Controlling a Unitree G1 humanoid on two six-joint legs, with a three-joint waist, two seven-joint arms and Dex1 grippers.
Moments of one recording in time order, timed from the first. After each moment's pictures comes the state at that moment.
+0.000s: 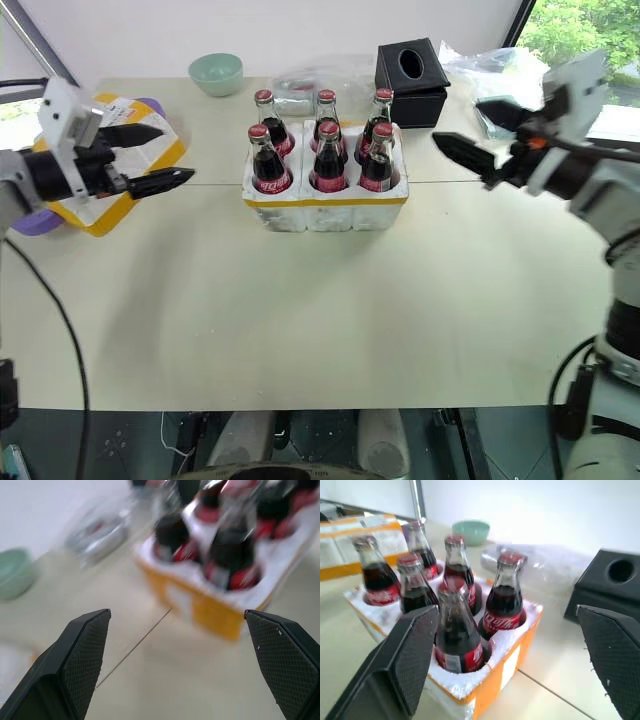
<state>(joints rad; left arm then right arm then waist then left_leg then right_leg) -0.51 0.99 0.22 -0.14 -0.41 0.68 -0.88 -0.57 -0.93 -0.45 -0.24 0.74 0.89 0.76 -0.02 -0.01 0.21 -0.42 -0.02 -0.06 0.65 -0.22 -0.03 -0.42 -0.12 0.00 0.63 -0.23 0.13</state>
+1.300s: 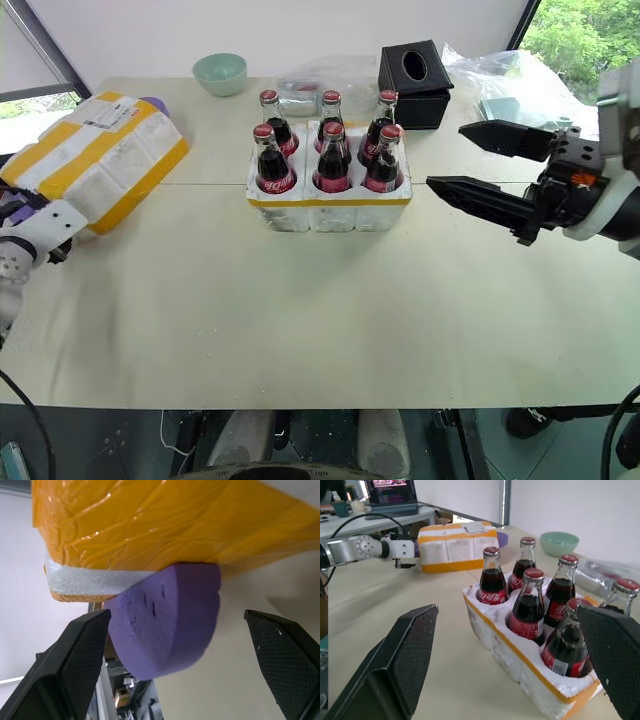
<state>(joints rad) -0.49 0.97 -0.04 0.66 0.36 0.18 -0.25 -0.40 -1.04 -0.62 -0.45 1.15 0.97 0.80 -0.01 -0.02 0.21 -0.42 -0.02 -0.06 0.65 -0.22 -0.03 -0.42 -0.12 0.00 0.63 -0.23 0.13</state>
